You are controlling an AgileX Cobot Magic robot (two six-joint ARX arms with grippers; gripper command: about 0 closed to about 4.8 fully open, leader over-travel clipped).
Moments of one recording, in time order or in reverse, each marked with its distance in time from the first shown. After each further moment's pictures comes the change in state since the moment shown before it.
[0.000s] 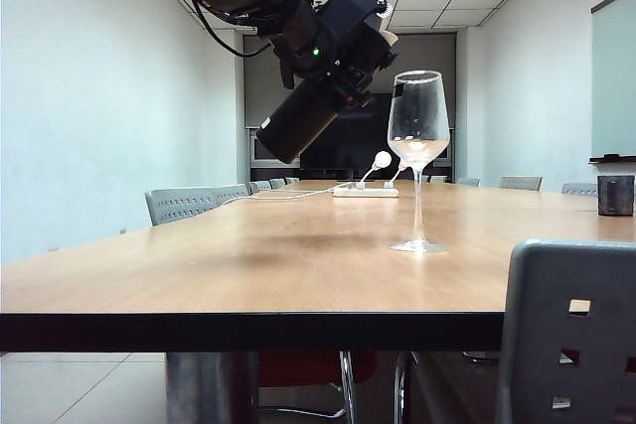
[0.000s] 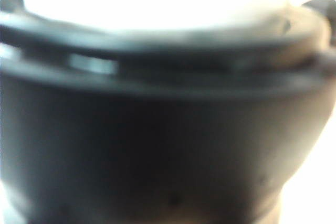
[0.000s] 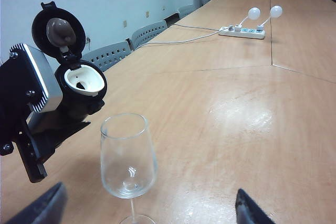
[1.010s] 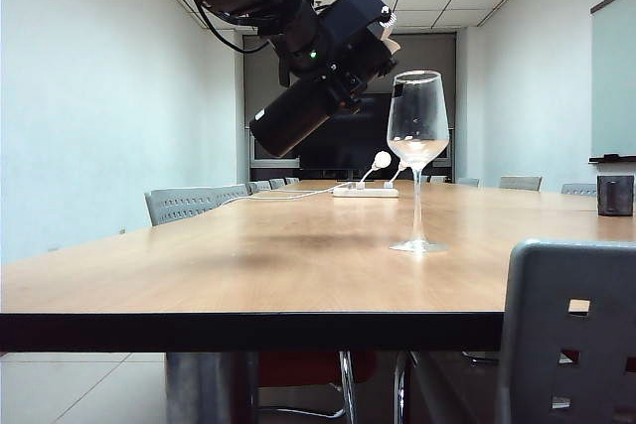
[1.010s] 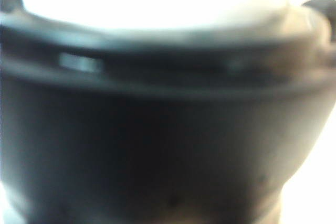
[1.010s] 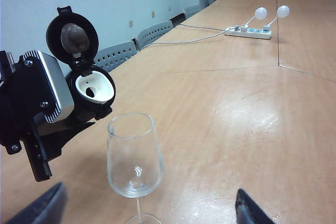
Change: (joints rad) left arm 0.000 0.000 0.000 0.000 -0.018 0.132; right arm 0.000 0.000 0.000 0.000 -0.024 0.003
